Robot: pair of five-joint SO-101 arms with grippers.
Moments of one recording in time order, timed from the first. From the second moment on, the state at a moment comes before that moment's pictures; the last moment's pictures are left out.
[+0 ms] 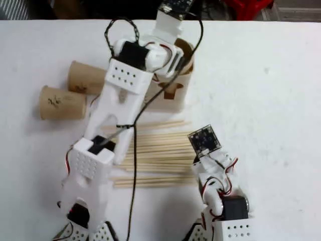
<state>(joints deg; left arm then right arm) 18.7 36.6 -66.7 87.5 -4.4 -7.9 -102.1 90.5 64.2 24.5</state>
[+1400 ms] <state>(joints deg) -31.7 29.6 -28.6 93.1 -38.7 -9.5 -102.1 92.7 62.3 24.4</state>
